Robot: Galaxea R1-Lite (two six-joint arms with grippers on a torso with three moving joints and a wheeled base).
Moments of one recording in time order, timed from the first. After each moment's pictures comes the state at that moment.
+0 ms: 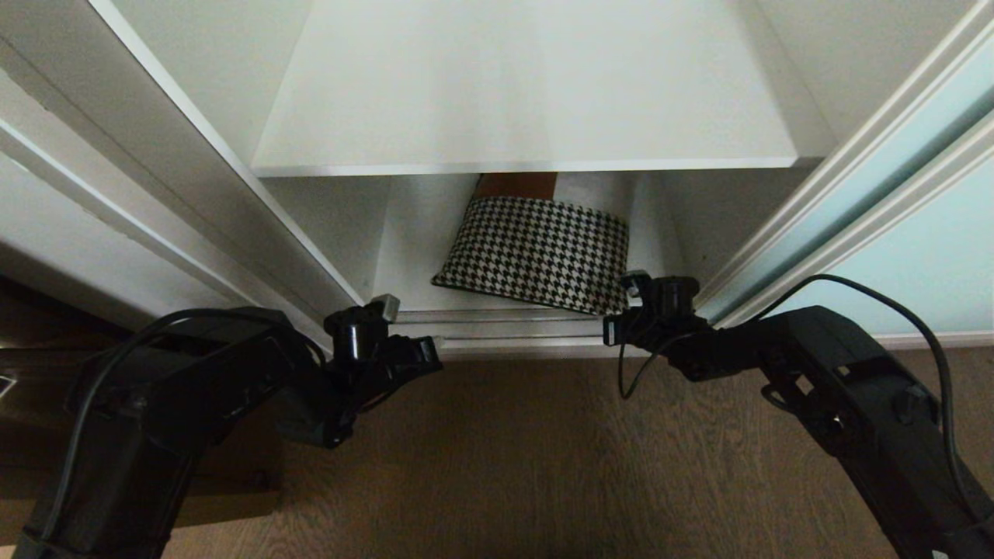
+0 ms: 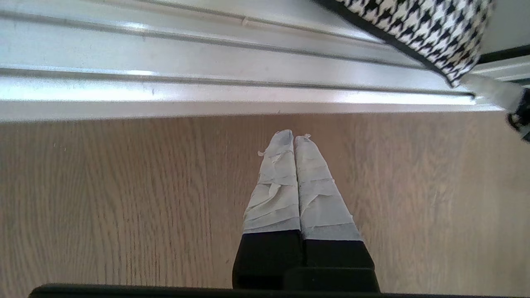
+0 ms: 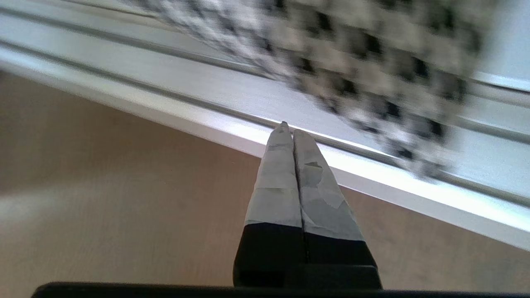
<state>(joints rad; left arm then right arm) -0.22 2.50 -1.21 -1.10 -0.27 -0.36 0.21 2.72 -1.95 -0.48 0.21 0.07</state>
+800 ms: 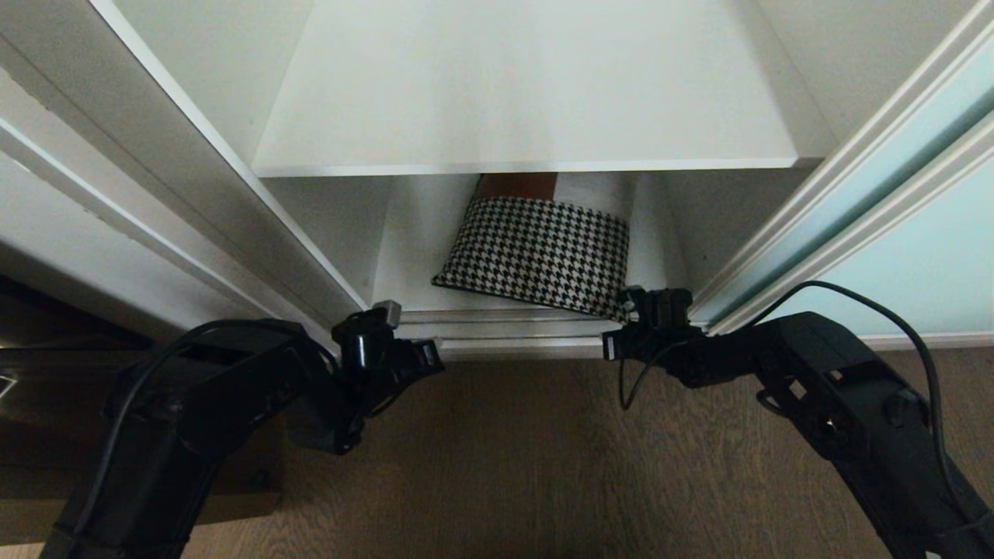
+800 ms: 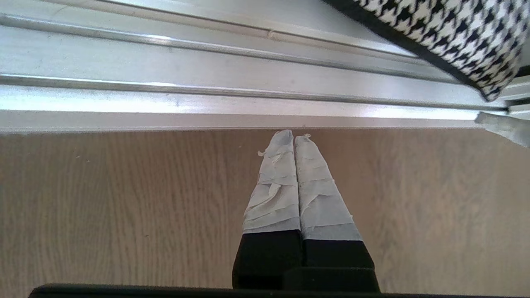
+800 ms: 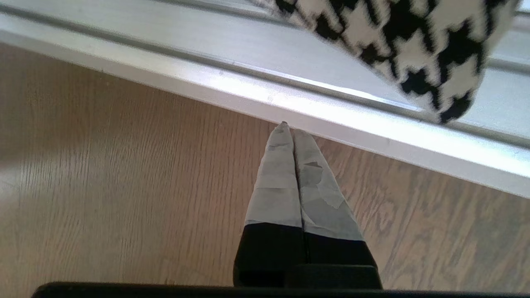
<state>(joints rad) -0.22 2.58 -1.26 -1.16 -0.19 -0.34 0.21 2.74 -1.94 -0.39 0.17 0.06</state>
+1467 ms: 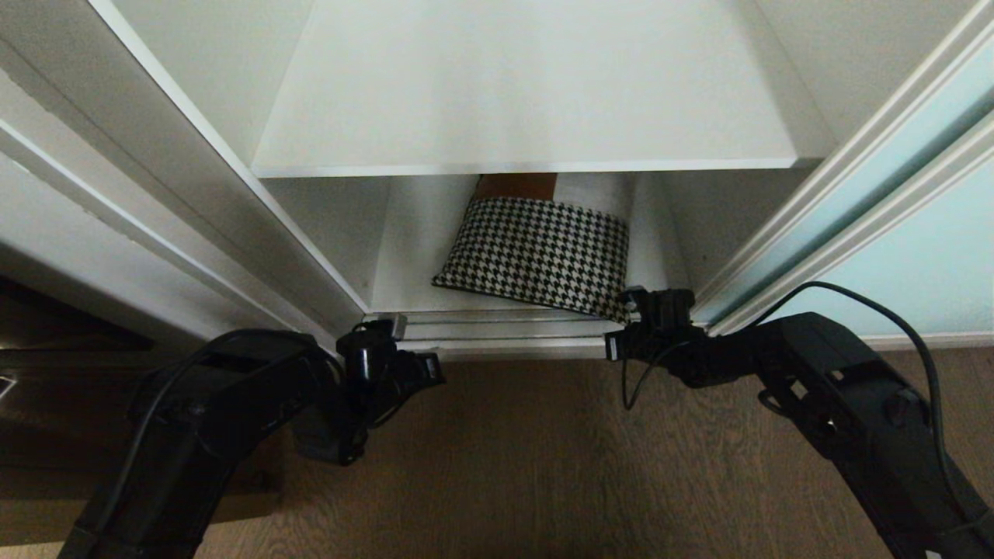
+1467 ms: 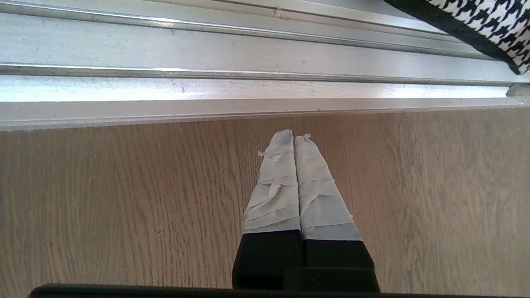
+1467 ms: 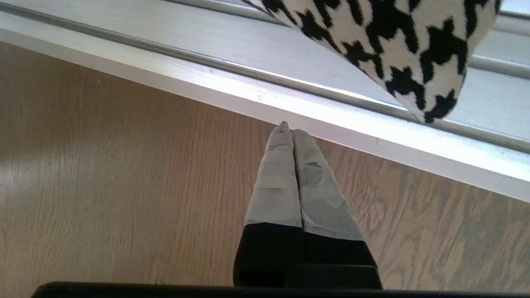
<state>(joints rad) -0.22 2.63 -1.26 -1.21 -0.19 -0.28 0.20 2.75 -1.95 -0.40 0.17 0.04</state>
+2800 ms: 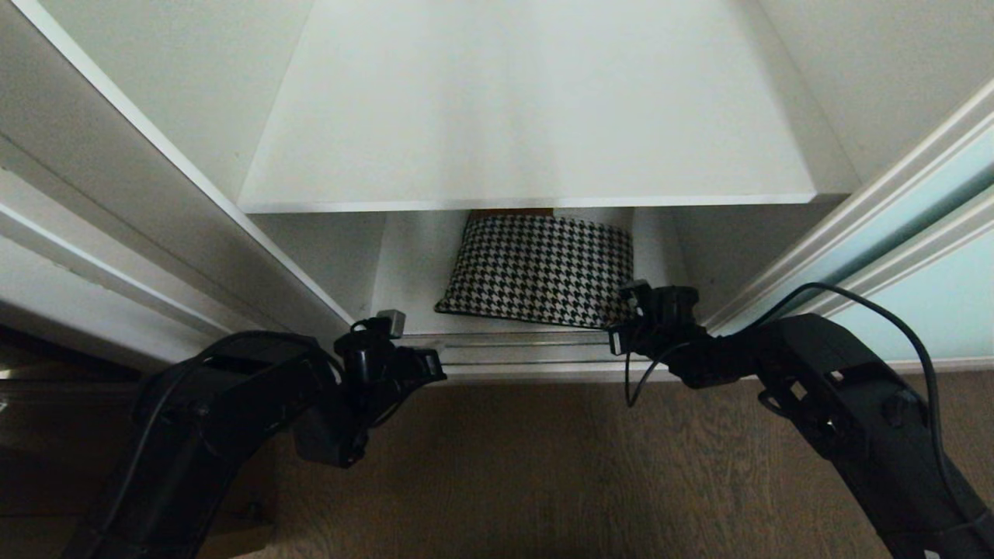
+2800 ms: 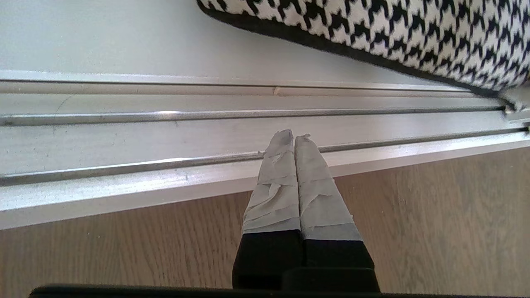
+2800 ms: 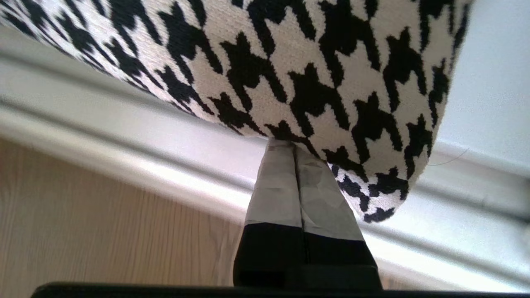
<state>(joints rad) -0.22 2.64 -1.27 -1.28 -0.20 -0.28 0.20 2.75 -1.96 -0.49 0.09 -0.05</state>
